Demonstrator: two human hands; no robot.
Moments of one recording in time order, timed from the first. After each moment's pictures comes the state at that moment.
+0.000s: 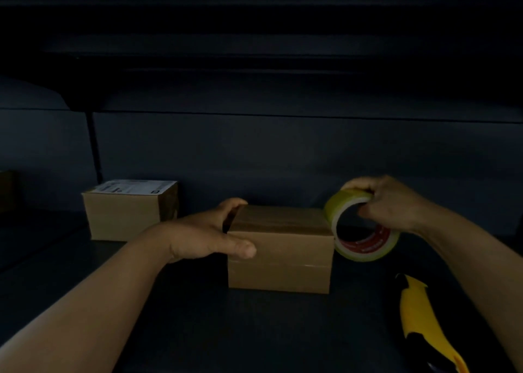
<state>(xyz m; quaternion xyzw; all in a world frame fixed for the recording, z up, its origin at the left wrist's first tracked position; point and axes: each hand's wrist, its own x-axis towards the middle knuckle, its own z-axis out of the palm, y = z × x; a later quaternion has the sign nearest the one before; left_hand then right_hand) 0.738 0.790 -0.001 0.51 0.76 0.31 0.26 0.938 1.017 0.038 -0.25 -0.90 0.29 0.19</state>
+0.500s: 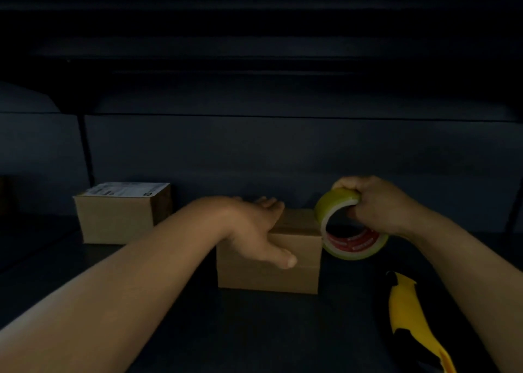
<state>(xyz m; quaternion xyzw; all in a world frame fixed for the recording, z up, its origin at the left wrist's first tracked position) 0.805 0.840 0.043 0.54 0.83 -0.11 0.09 0.938 1.016 0.033 -0.23 -0.93 0.22 0.20</state>
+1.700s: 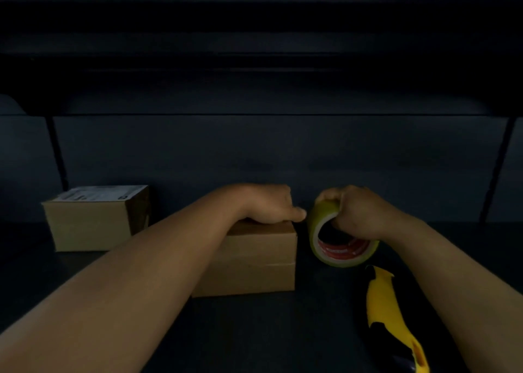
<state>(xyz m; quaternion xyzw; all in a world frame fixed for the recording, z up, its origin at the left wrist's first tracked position) 0.813 0.899 0.047 0.56 0.81 0.11 0.12 0.940 1.024 0.020 -0.27 -0.94 0.14 0.14</state>
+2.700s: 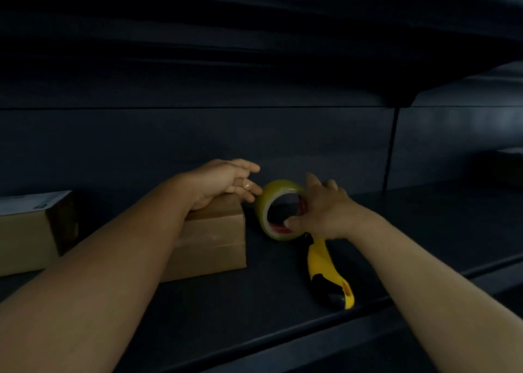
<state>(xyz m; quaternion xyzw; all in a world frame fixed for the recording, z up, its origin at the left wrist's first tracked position) 0.801 0.915 0.042 0.52 0.65 0.45 0.32 0.987 0.982 0.011 -0.44 -0.88 0.14 0.12</state>
